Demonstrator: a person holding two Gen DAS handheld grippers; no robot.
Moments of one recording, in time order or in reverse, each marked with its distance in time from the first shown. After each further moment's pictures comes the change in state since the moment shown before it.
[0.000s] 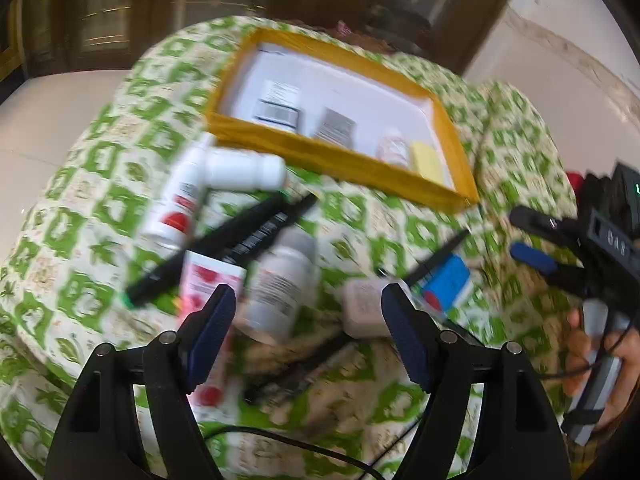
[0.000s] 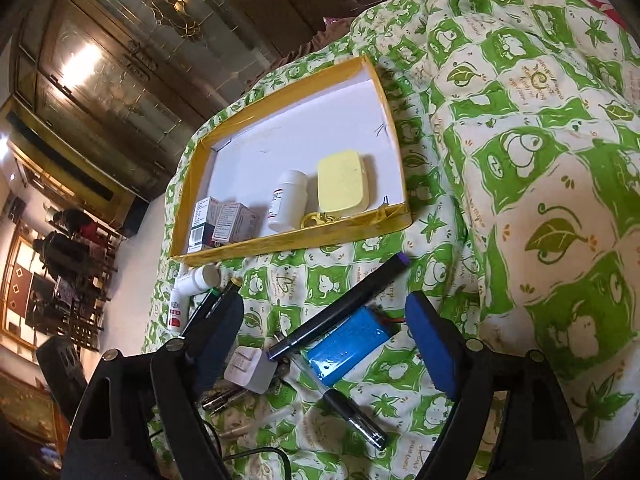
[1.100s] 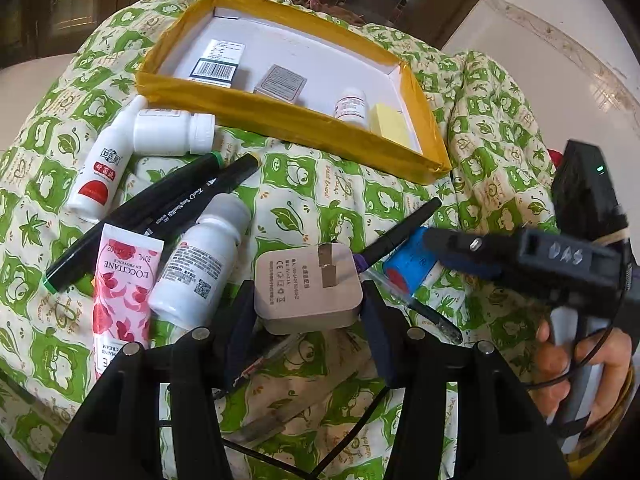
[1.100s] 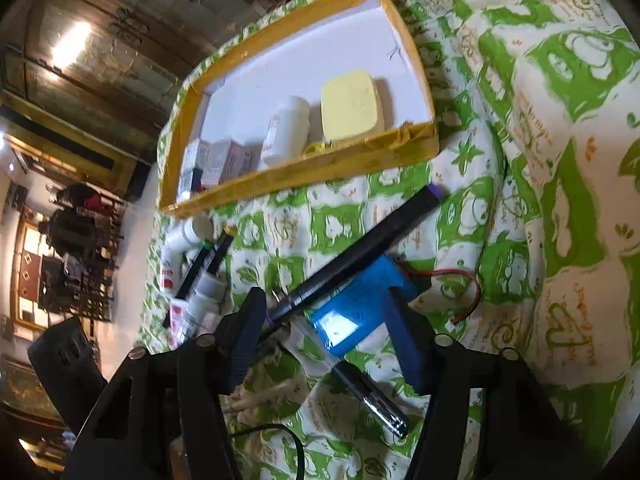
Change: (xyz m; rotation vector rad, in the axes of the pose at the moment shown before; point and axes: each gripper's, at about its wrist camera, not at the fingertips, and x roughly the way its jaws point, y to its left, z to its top) left arm 0.023 -0.019 -0.007 -0.008 0.069 -0.107; right arm 0.043 -0.004 -0.022 0.022 0.208 0.016
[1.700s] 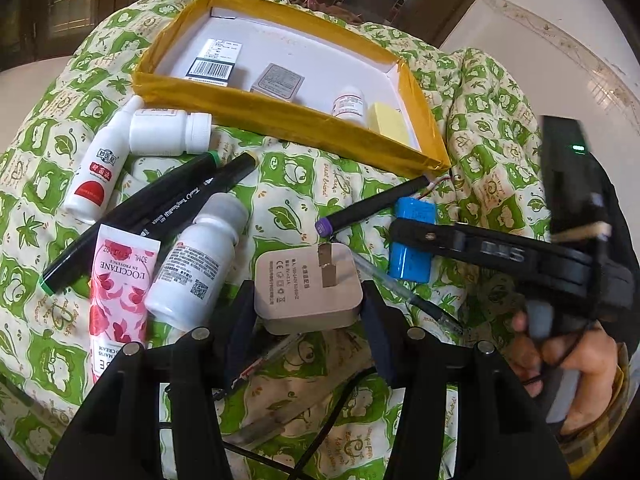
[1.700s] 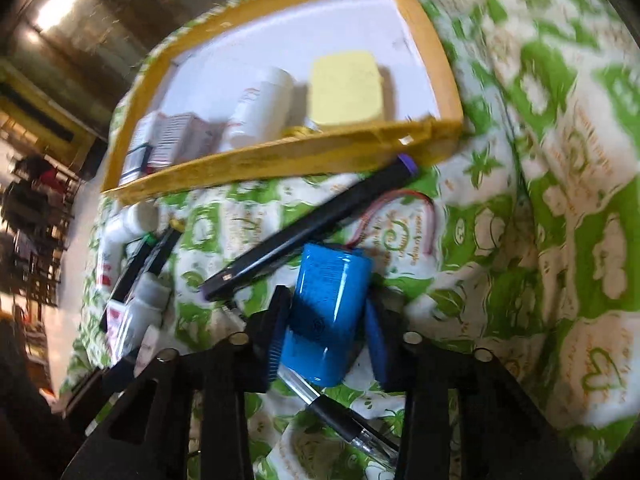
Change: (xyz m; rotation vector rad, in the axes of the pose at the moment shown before) left arm 0.002 -0.003 0.001 0.008 -0.001 -0.001; right arm 0.030 0.020 0.000 -0.099 -0.025 -0.185
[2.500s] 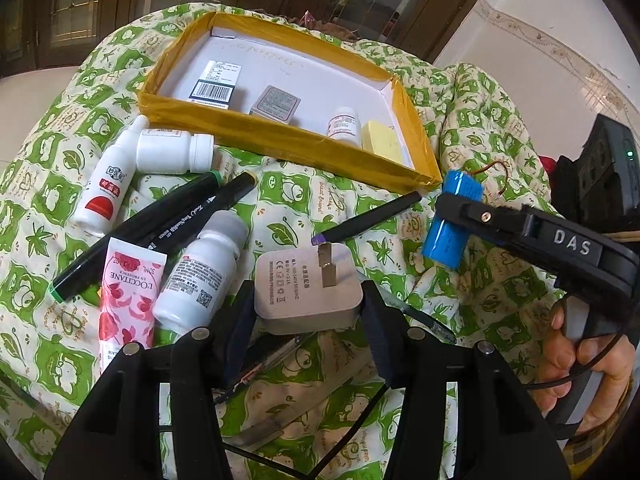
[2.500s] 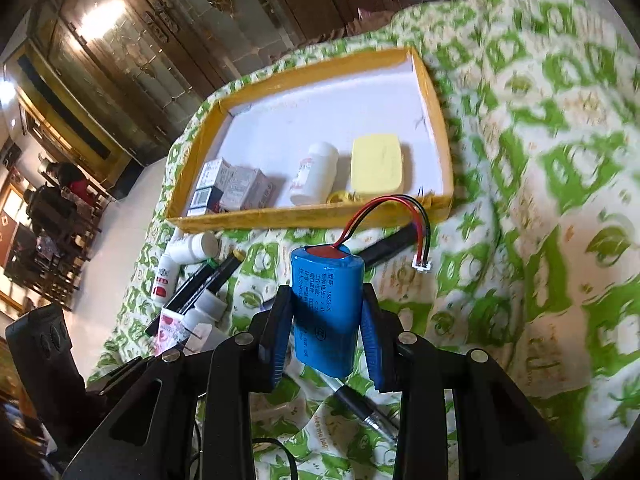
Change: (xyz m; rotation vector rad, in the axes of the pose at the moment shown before) left arm -0.013 0.000 -0.001 0.000 -0.064 -0.005; right arm -0.065 0.006 -0.003 -0.057 -0.179 0.074
